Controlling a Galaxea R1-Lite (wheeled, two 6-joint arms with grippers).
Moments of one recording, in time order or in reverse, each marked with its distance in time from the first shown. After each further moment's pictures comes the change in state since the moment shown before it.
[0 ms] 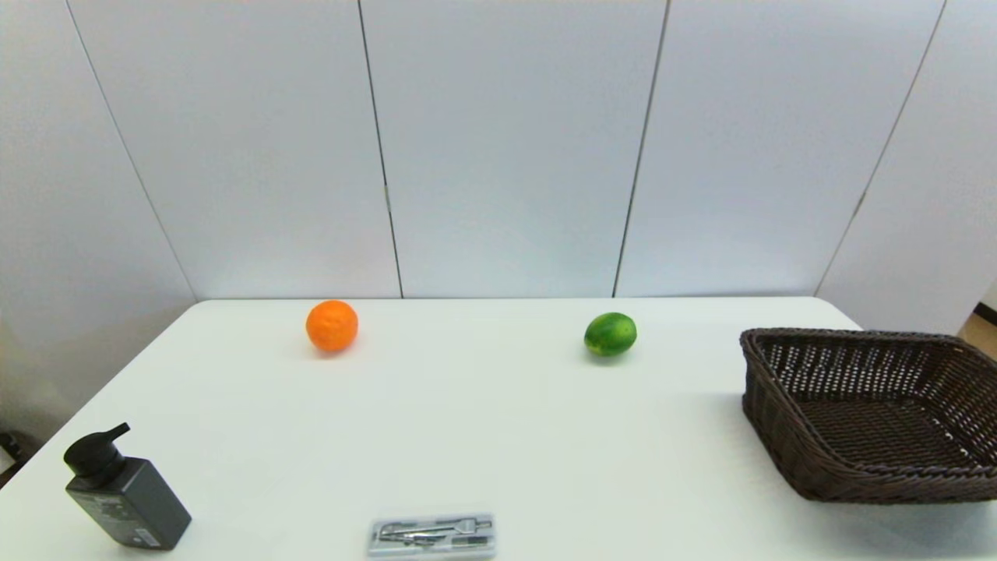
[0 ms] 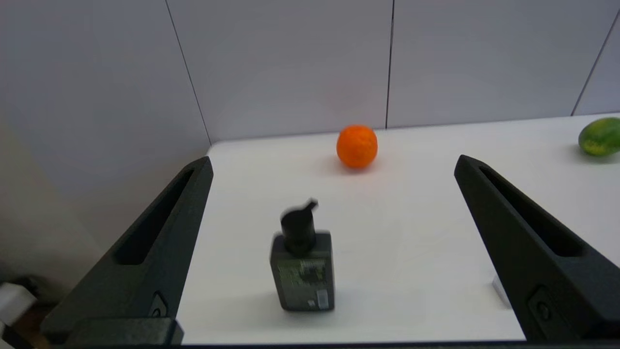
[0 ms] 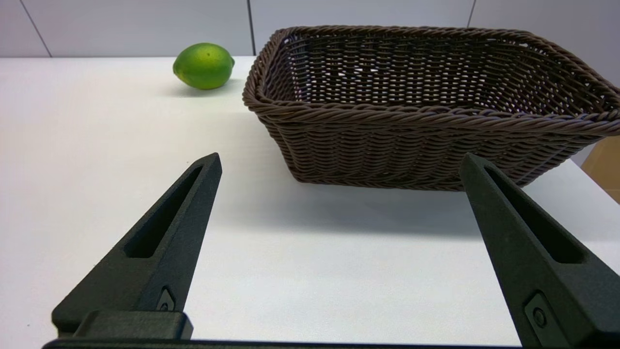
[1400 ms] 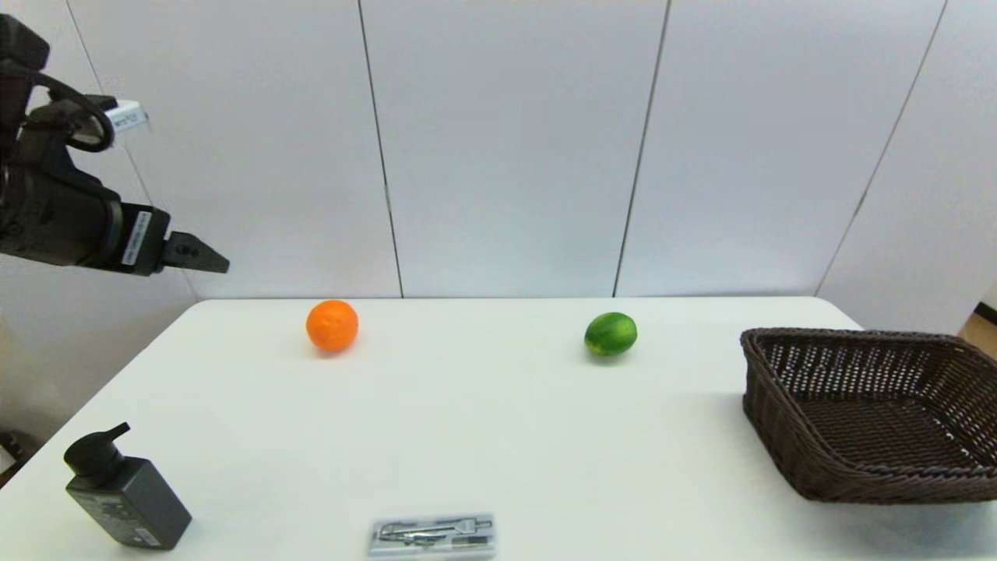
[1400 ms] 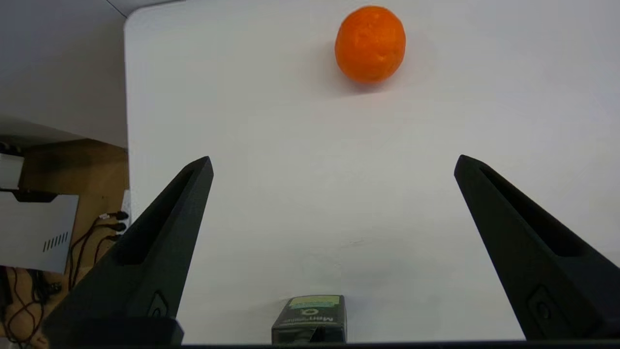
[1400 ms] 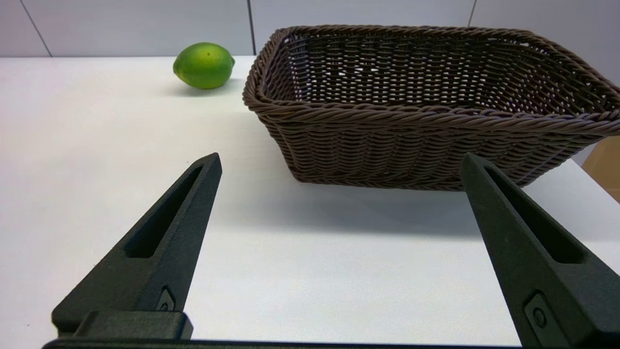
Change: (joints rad) left arm -0.017 1.237 -0.948 0.527 0.017 0.043; right arm 0.000 0.000 0.000 0.000 0.000 0.000
